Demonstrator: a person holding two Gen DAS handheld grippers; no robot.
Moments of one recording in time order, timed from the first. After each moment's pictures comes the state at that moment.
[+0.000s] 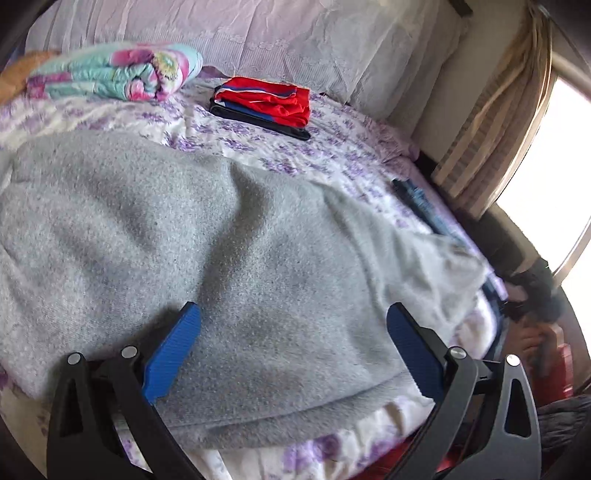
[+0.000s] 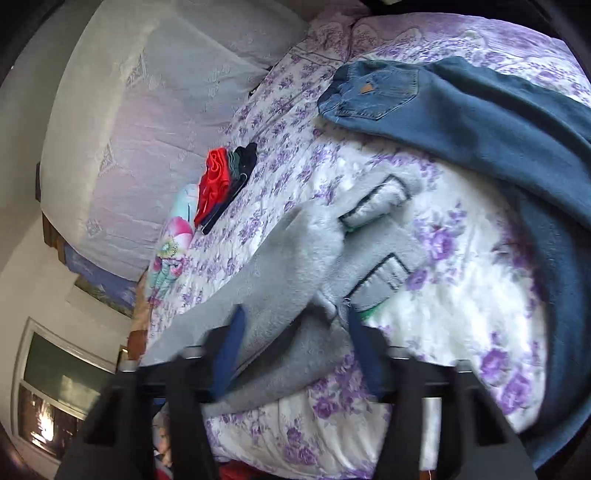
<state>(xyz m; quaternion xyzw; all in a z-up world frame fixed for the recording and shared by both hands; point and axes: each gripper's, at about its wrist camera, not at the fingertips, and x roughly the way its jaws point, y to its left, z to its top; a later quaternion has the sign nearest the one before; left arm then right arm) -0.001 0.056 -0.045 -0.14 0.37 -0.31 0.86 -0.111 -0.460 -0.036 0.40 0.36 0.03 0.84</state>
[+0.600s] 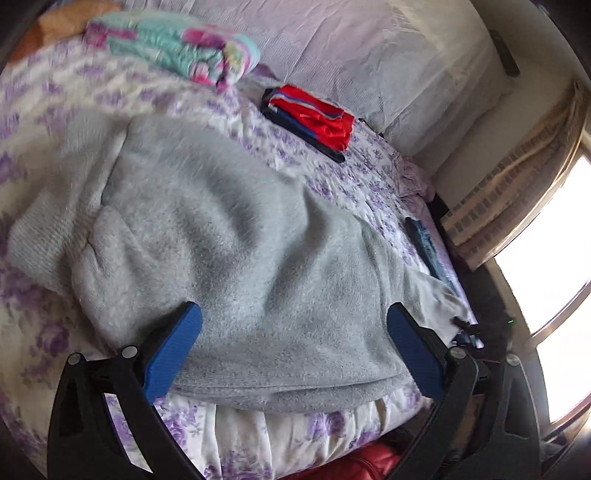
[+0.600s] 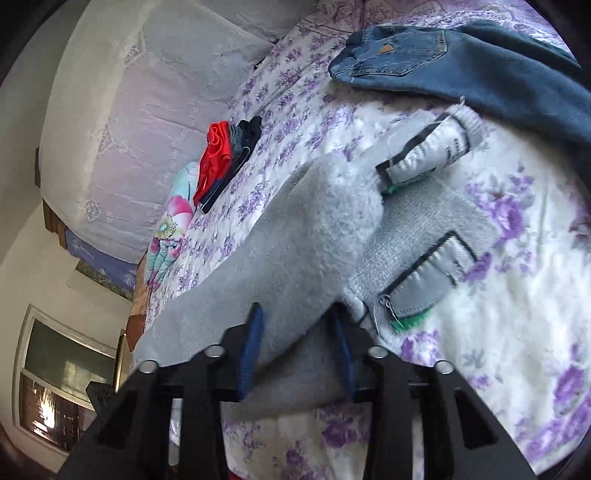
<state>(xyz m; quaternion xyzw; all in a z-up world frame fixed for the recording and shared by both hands) 0.002 0.119 -0.045 -0.25 0.40 -0.27 0.84 -0.082 -0.444 -0.064 0.40 0.37 0.06 0.84</state>
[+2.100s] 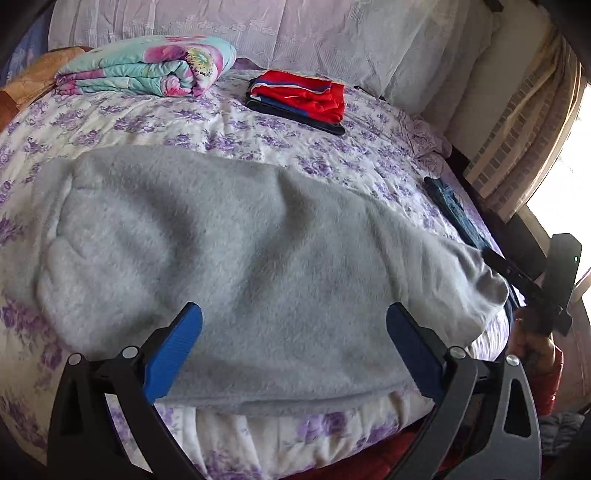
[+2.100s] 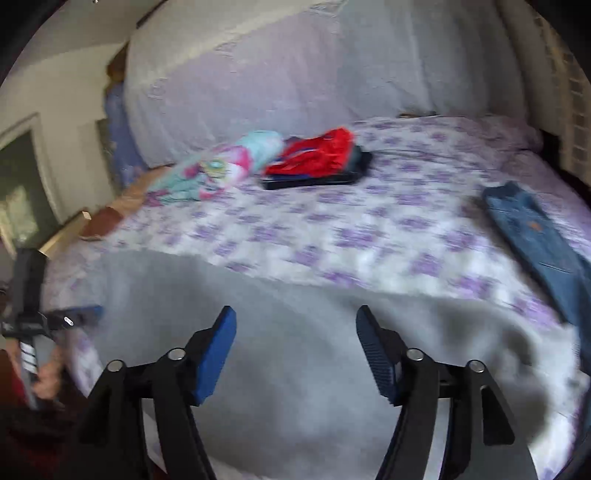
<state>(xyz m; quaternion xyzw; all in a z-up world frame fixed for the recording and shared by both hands) -0.002 0.066 -0.021 -0.11 0.42 -0.23 0.87 -0.035 -0.291 0.017 0.07 0.32 0.14 0.93</state>
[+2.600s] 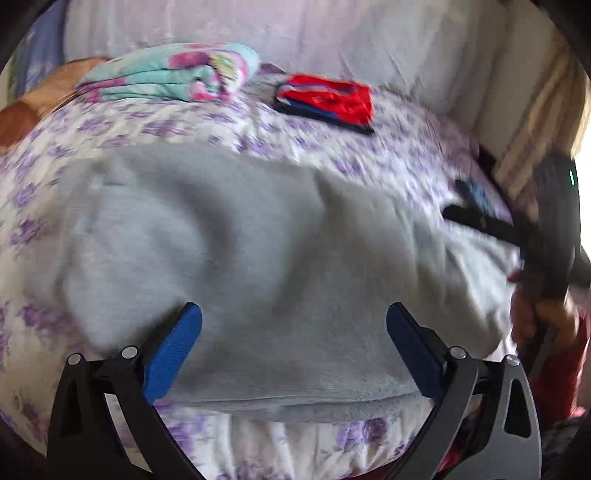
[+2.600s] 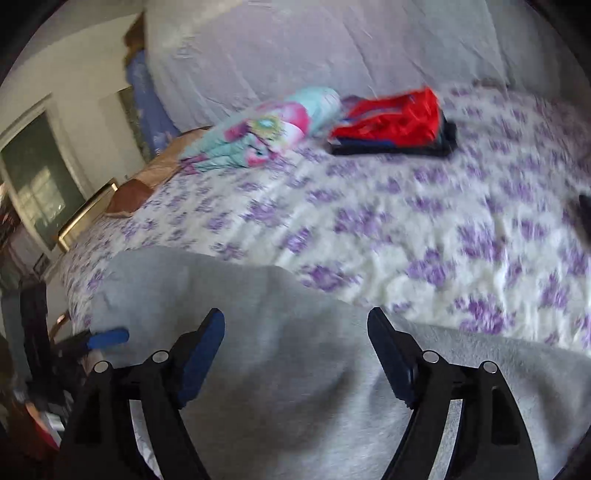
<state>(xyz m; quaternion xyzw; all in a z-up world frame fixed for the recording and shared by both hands) 0.000 0.089 -0.022 -0.10 0.40 -0.17 0.90 0.027 -0.189 0.012 0.05 0.37 0.21 0.90</state>
